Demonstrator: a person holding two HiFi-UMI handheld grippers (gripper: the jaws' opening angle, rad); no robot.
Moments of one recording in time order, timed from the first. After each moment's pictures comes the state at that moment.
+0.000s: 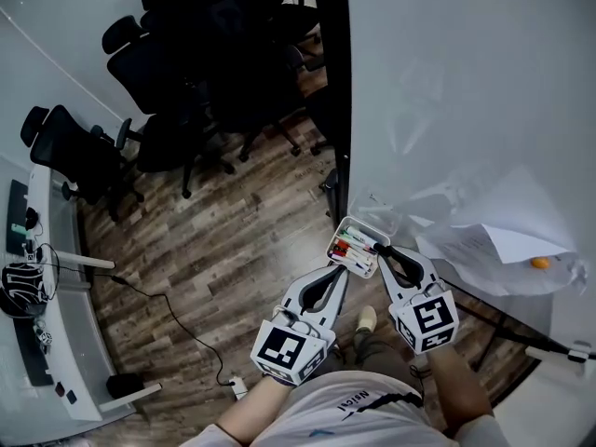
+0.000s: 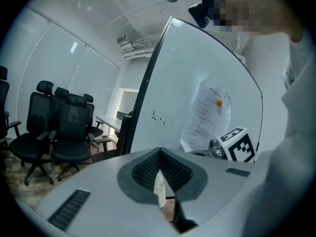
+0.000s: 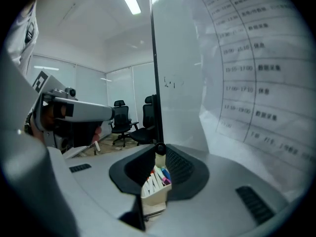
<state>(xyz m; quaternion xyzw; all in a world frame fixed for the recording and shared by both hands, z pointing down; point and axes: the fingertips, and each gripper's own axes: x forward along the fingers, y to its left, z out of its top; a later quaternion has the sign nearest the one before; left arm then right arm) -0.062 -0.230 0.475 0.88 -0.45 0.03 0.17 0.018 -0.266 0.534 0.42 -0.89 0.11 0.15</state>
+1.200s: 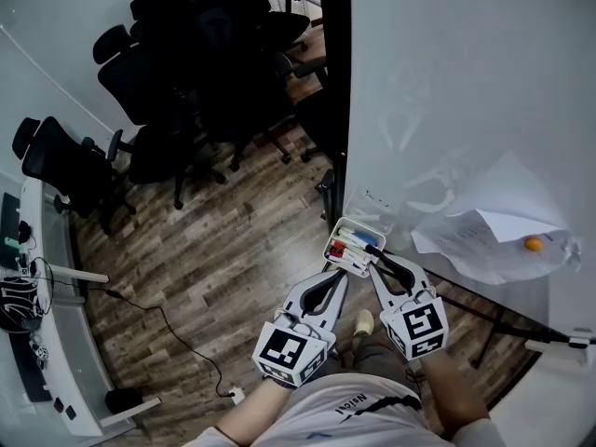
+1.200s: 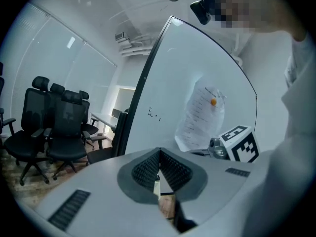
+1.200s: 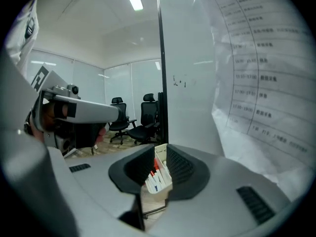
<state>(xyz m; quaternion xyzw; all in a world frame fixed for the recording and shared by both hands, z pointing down) -0.061 -0.221 0.482 0.89 -0.42 0.03 0.17 0.005 -0.247 0.536 0.43 -0.88 0.11 0.17</state>
